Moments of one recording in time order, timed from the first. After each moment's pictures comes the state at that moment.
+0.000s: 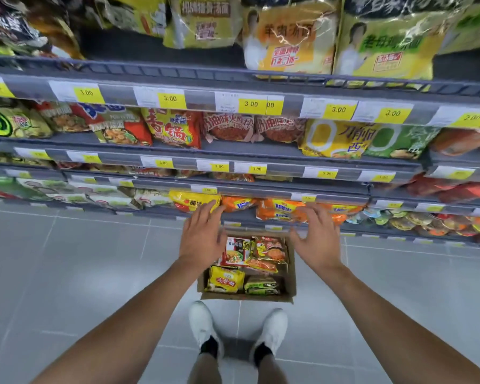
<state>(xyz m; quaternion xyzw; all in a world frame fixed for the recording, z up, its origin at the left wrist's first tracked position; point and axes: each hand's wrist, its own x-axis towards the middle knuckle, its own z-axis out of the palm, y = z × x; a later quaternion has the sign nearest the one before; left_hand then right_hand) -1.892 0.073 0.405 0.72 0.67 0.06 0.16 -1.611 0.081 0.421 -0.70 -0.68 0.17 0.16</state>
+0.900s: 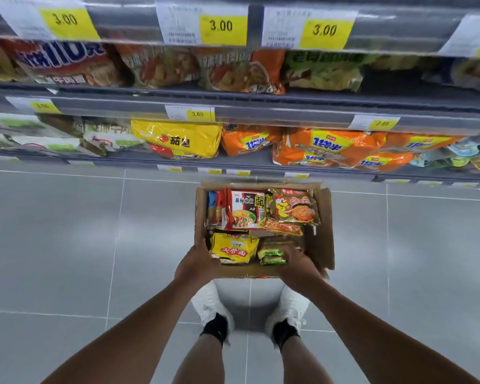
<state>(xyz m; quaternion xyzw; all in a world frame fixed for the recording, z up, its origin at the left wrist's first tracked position) -1.942 0.006 0.074 0.46 0.74 -0.11 0.48 -1.690 0.000 0.088 -0.70 -0.48 0.53 -0.10</state>
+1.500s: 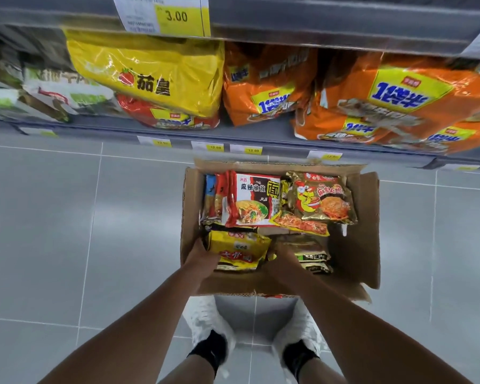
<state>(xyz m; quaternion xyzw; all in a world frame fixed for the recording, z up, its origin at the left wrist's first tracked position) -1.937 0.004 -0.097 0.22 0.79 -0.05 0.57 -1.733 -0.001 -0.128 -0.70 -0.39 0.58 -0.16</state>
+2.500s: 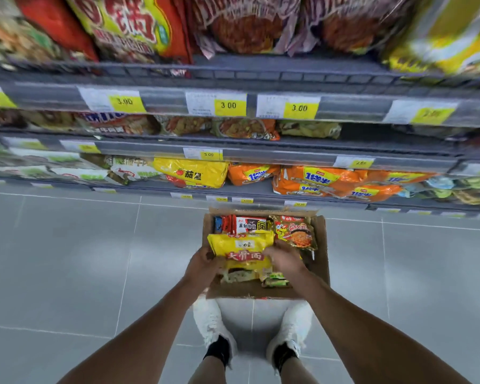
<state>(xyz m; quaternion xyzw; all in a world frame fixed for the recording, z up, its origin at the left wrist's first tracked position) -1.936 0.039 0.153 0.29 0.74 0.14 0.60 -1.721 0.067 0.149 -0.72 -0.30 0.62 0.09</state>
